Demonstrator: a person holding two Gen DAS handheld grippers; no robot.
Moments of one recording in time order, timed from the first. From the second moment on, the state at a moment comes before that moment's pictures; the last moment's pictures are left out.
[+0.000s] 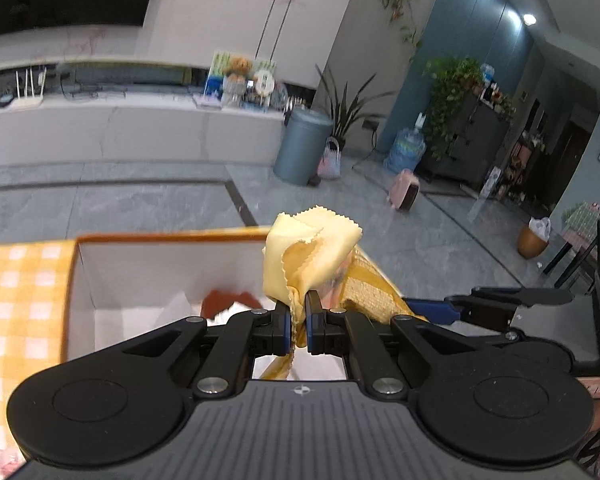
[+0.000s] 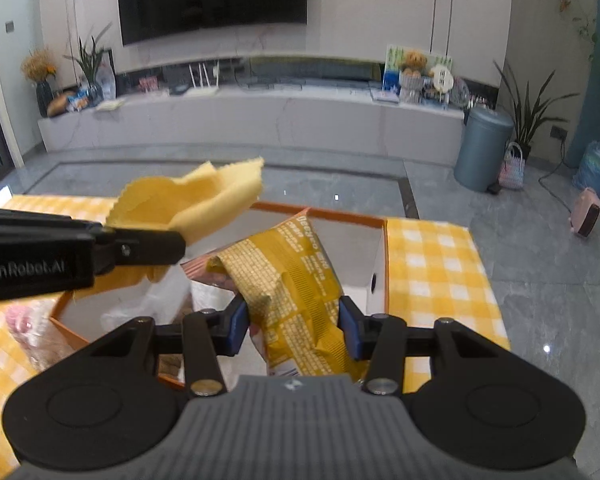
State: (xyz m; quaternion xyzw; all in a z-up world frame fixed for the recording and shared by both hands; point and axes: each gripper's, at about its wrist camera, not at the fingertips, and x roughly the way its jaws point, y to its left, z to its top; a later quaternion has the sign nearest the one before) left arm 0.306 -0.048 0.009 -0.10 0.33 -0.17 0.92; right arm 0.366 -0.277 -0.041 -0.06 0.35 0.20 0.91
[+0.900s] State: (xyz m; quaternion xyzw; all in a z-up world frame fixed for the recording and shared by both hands) left arm 0.329 -0.030 -0.036 -0.11 0.40 -0.13 0.90; right arm 0.421 -0.247 -0.090 -0.12 0.43 0.20 0.87
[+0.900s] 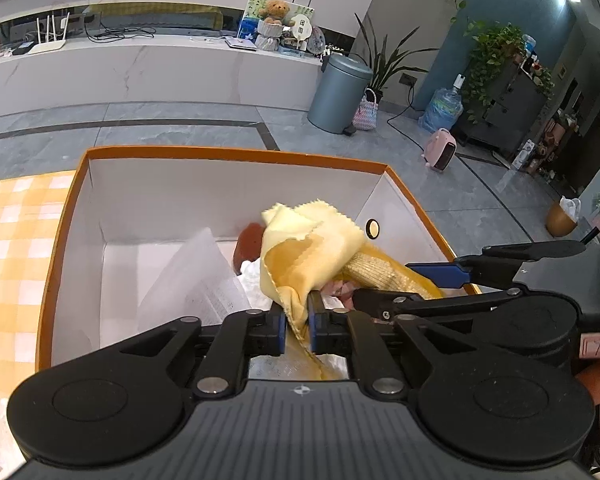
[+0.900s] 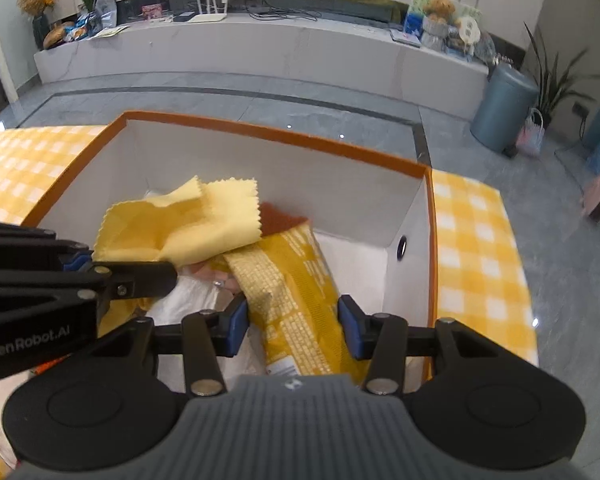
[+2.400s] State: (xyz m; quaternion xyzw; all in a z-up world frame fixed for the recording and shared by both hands) left arm 0.125 0.029 -0.001 -0.11 0.27 -0.09 0.95; right arm 0.148 -0.246 -0.066 0.05 0.31 0.17 0.93
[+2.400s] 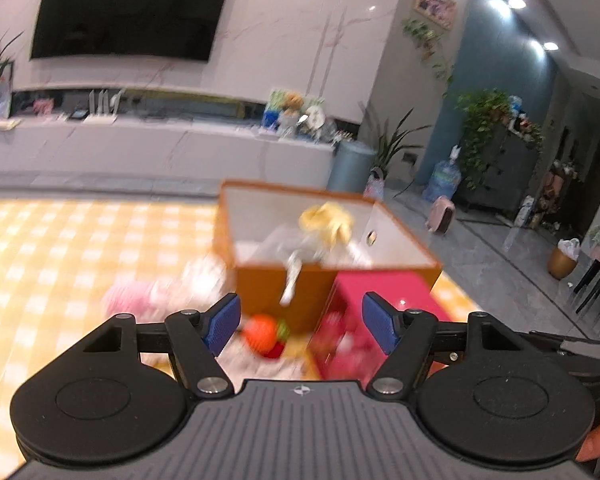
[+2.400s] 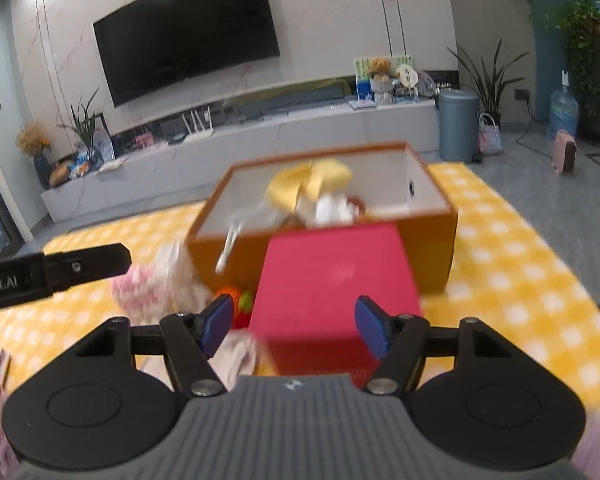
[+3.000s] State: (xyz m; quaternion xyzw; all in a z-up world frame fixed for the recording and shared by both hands) left arm 0.080 0.071 -0.074 -0.14 0.38 -0.04 0.91; right arm 0.110 -0.211 -0.128 0.00 0.37 0.21 0.91
